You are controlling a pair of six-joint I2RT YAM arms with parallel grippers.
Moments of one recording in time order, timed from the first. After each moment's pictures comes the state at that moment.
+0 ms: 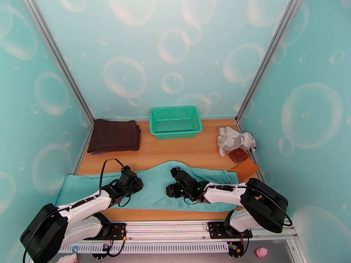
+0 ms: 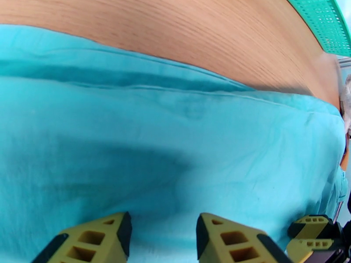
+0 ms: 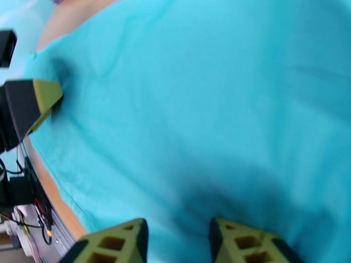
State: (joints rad) left arm -0.63 1.12 0.35 -0.17 -0.12 -0.89; right arm 0.87 1.41 0.50 0.03 -0.12 0.74
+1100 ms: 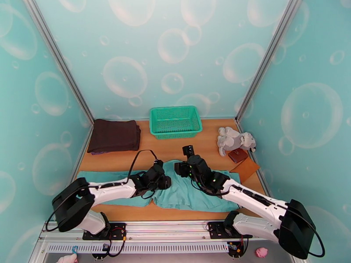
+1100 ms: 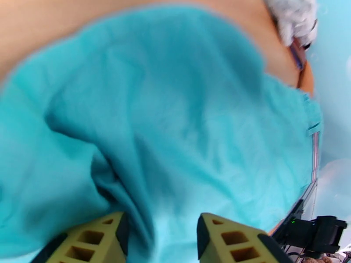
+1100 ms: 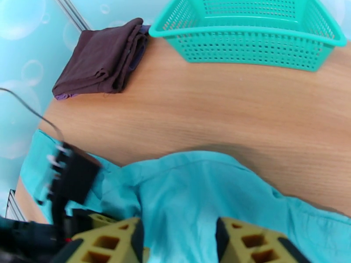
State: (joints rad) left arm -0.95 1.39 0.73 -0.12 -0.09 -0.81; right arm 0.76 1.16 0.70 -0.11 0.15 0.44
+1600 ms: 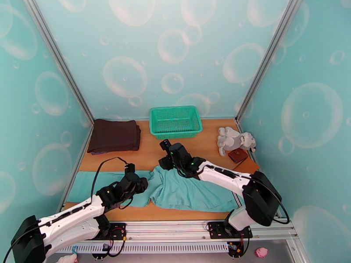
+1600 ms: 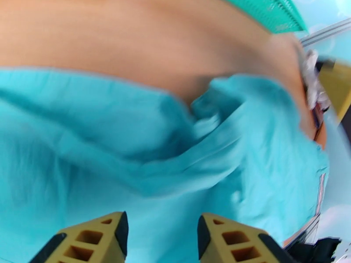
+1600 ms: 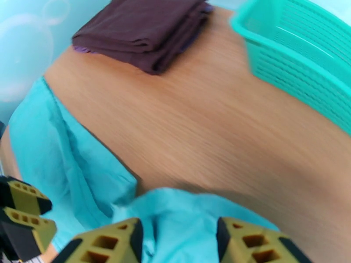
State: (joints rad) left arm -0.86 0.93 0.41 -0.36 -0.21 -0.96; right arm 0.77 1.64 1.10 -0.13 -0.06 0.09
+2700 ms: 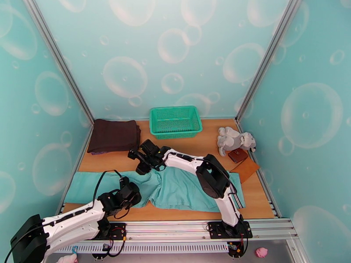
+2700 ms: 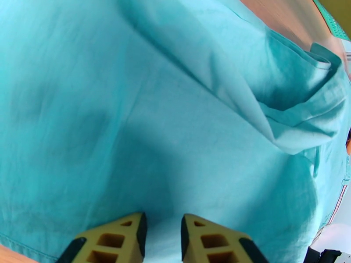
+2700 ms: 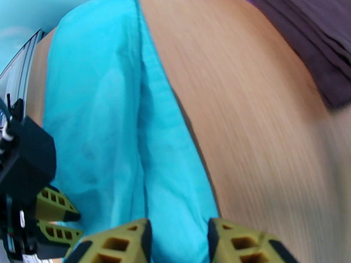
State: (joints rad) left arm -0.89 0.92 0.31 -0.47 -0.19 -1.18; right arm 0.89 2.18 1.70 -0.49 -0.39 -0.22
